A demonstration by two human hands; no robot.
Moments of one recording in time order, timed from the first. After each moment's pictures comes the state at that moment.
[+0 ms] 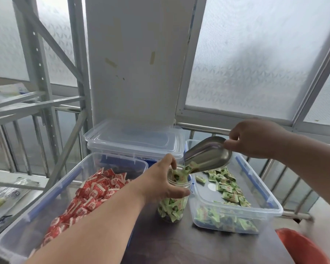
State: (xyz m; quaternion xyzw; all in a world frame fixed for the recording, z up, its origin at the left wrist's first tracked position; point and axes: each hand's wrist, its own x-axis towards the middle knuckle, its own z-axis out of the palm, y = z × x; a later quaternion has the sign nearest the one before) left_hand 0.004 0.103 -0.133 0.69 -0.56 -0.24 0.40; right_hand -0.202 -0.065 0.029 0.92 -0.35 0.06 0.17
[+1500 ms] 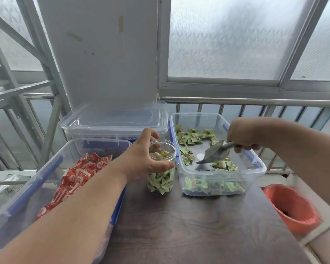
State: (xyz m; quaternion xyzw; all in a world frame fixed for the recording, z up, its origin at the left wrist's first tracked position) left_hand 0.007 0.095 -0.140 0.68 -0.56 -0.24 0.41; right_hand -0.235 -0.103 -0.042 0.81 -0.55 -0.10 -0.16
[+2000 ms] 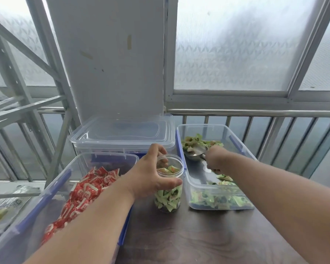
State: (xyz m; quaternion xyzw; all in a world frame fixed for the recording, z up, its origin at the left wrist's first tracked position) left_hand 0.006 0.095 -0.140 0.69 -0.54 -0.24 0.42; right_hand -0.157 -0.120 -0.131 0.74 -0.57 0.06 -0.36
